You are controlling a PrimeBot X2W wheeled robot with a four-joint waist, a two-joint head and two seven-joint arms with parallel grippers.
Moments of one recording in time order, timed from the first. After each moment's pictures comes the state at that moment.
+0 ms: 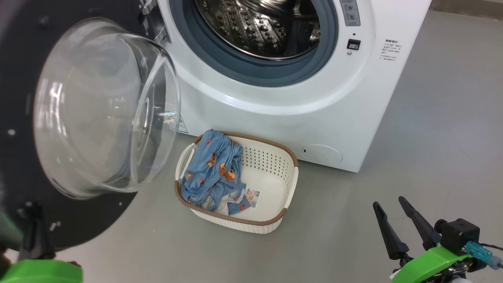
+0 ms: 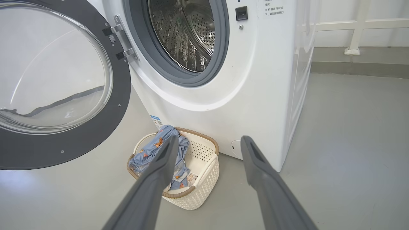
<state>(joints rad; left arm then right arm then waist) -0.13 0.18 0.10 0.33 -0.43 -0.06 -0.26 -0.09 -0.25 0.15 0.29 0.42 0.13 -0.25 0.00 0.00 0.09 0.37</state>
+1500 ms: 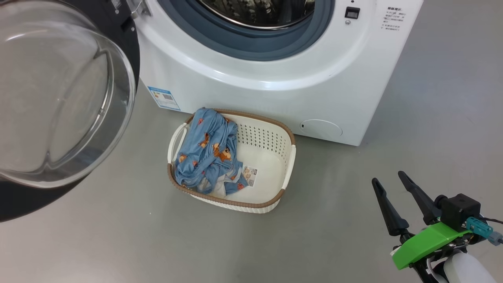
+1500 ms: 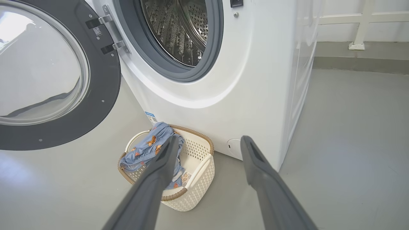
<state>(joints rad) -0.58 0.30 0.50 0.83 -0.24 -0.12 -0.26 -0.19 -0.28 0.18 0.30 0.41 0.13 -0.25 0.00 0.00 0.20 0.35</state>
